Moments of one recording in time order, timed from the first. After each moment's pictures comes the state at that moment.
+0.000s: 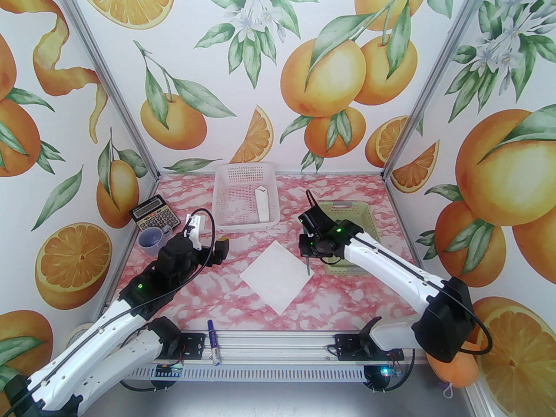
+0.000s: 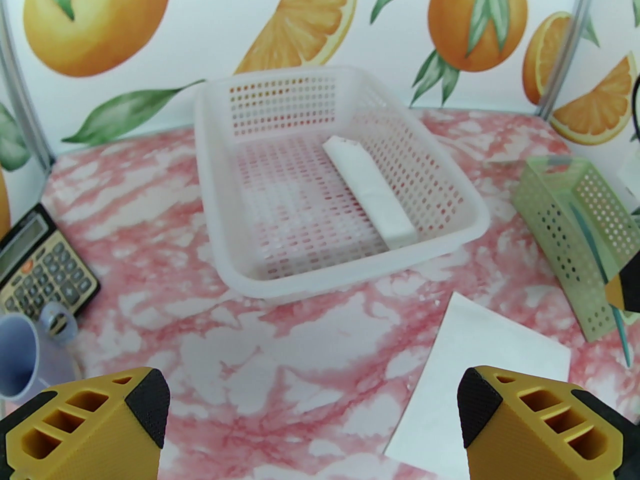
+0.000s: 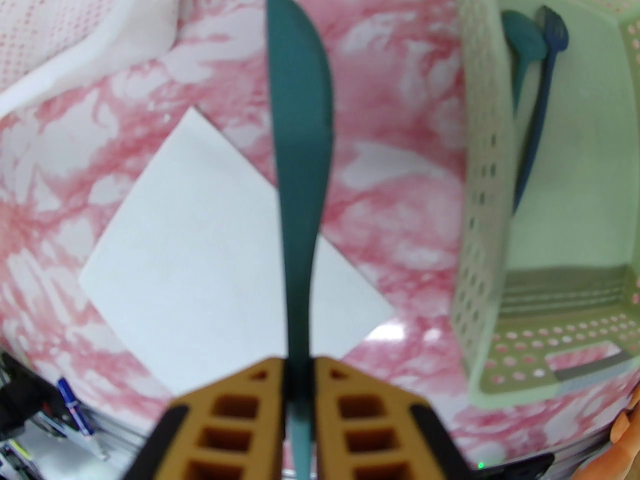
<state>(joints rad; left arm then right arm) -0.62 0.70 0.67 -0.40 -0.32 -0.20 0.65 1.41 1.11 -0.87 0.06 0.65</state>
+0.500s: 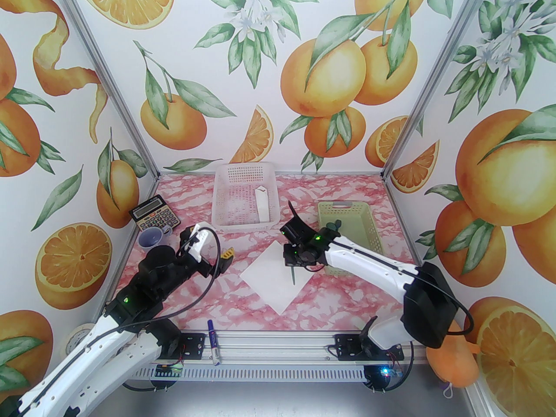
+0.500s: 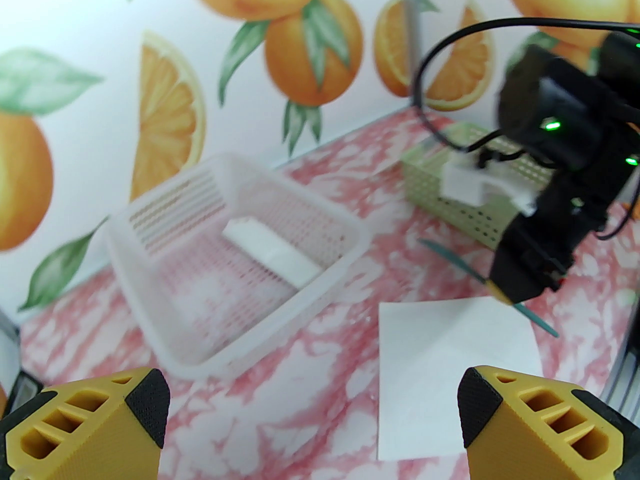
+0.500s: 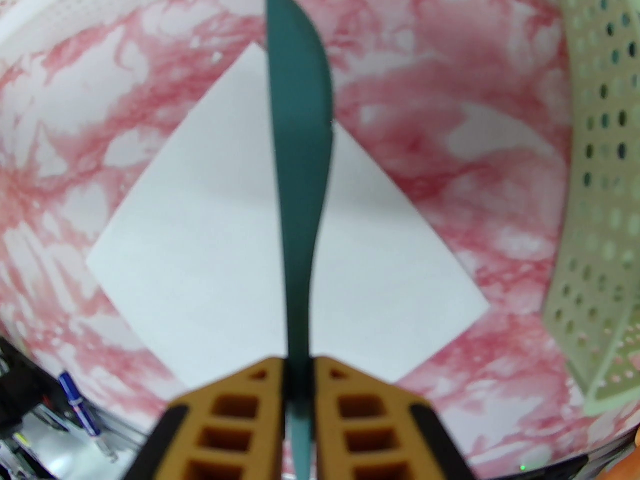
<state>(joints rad) -0.62 0.55 0.61 -0.28 0.04 0.19 0.78 1.54 1.08 -0.75 0.03 0.74</state>
